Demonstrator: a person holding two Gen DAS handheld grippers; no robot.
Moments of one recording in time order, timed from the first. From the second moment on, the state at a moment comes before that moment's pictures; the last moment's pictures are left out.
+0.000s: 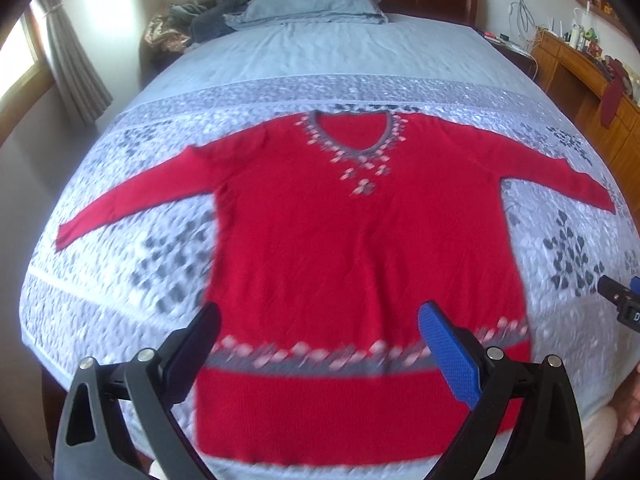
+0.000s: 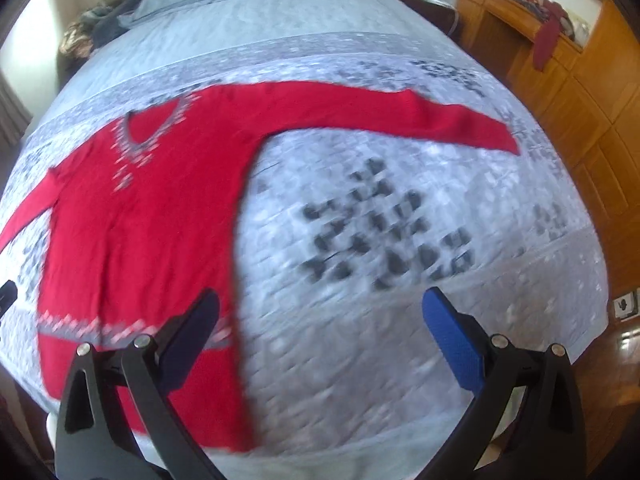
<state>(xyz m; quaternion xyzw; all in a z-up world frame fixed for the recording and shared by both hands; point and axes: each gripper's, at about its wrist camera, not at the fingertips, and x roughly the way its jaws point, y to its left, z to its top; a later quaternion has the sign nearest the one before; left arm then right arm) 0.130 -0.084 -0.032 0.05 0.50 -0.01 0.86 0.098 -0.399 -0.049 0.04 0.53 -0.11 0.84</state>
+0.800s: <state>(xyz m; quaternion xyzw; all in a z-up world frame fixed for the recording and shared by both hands) 0.323 -0.334 -0.117 0.11 0.50 -0.07 0.85 0.254 -0.778 -0.152 0.22 0.58 -0.16 0.77</state>
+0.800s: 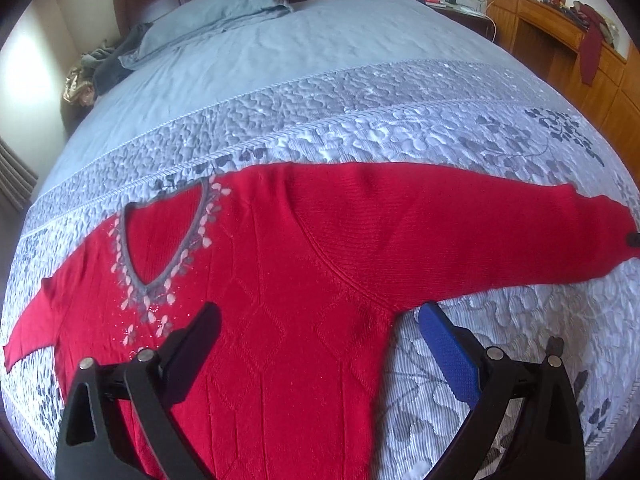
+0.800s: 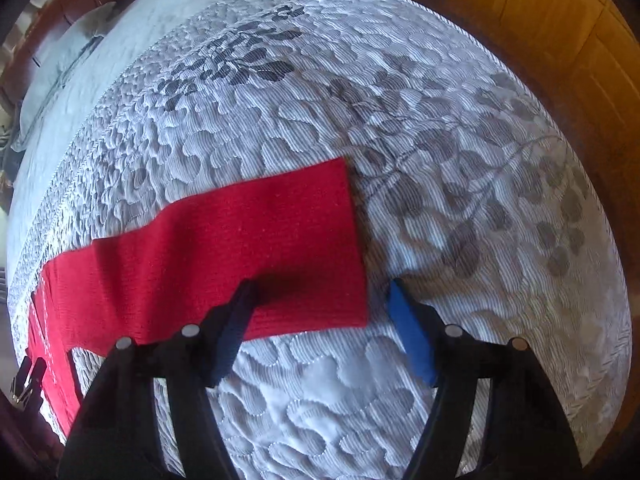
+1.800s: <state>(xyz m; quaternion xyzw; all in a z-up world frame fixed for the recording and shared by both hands) 0.331 -0.104 -0.107 0.03 0.53 0.05 0.85 0.363 -0.392 -0.105 0.14 0.56 0.12 0.81</state>
